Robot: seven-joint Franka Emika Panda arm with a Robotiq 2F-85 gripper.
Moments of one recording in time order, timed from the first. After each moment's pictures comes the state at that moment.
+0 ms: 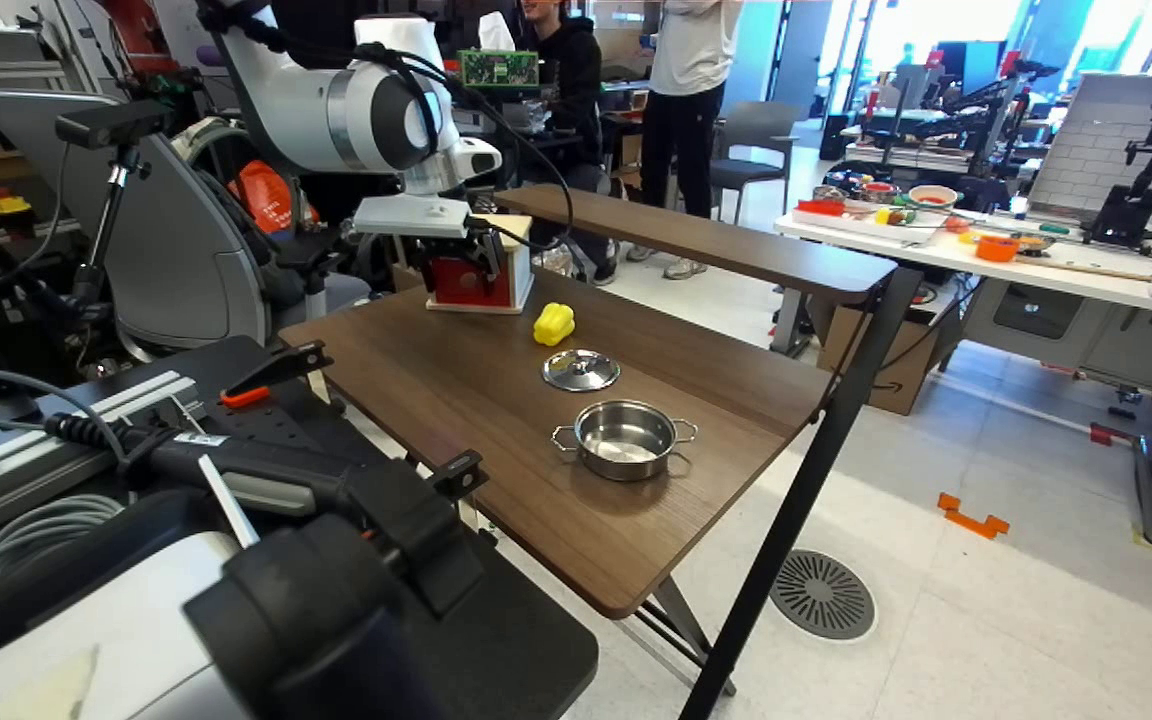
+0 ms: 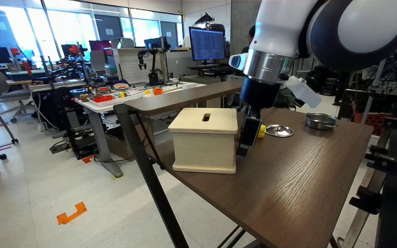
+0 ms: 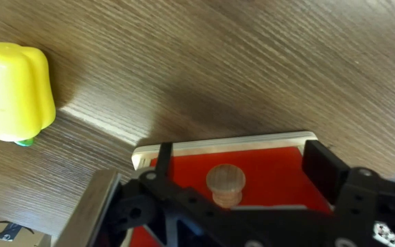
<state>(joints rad) 0.27 0.69 0.07 -2.05 -0.24 2.97 -0.03</state>
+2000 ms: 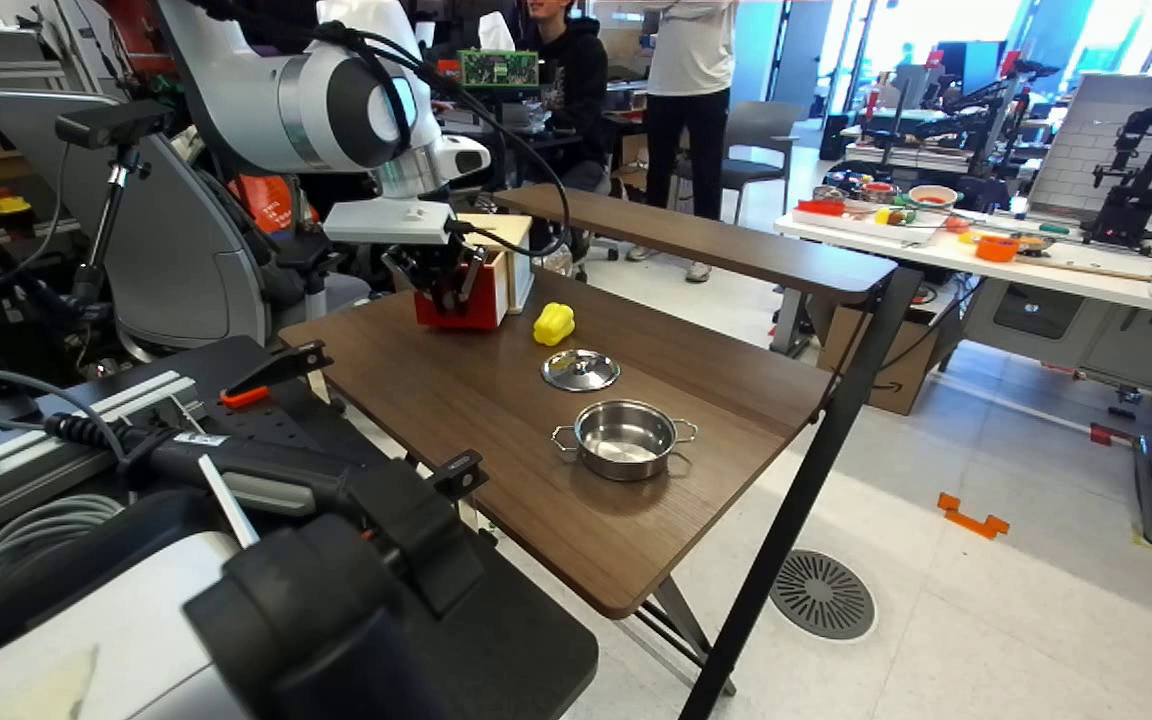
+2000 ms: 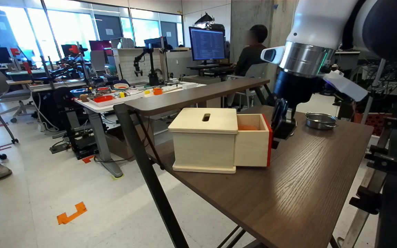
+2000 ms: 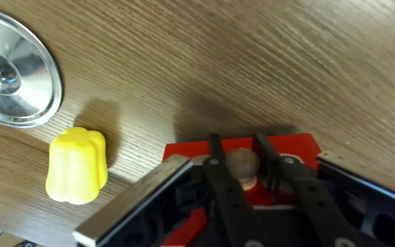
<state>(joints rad) 0.31 0.55 -0.03 -2.29 -0.25 3.06 -0.04</state>
